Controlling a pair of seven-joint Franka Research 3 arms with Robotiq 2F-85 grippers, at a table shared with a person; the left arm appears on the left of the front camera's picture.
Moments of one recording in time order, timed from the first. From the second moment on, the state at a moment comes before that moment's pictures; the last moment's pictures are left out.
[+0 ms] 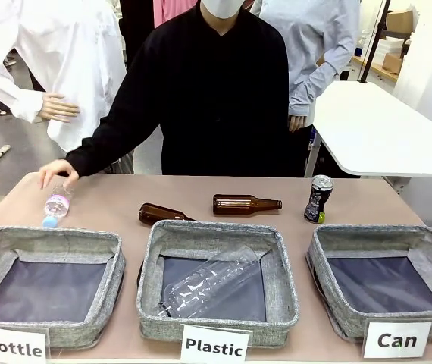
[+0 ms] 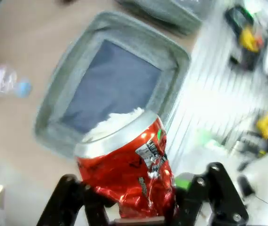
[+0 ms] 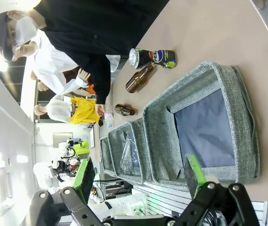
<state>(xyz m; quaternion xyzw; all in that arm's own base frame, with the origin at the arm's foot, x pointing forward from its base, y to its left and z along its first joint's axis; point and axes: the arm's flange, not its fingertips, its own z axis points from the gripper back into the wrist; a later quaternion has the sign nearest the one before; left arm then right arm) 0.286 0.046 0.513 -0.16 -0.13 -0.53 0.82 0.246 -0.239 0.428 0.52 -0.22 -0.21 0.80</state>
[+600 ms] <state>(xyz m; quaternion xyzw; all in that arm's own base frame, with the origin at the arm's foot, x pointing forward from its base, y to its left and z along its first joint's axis) 0.240 -0.188 0.573 -0.02 -0.18 -0.81 0.55 0.245 -0.240 0.428 0.52 -0.22 -0.21 0.80</state>
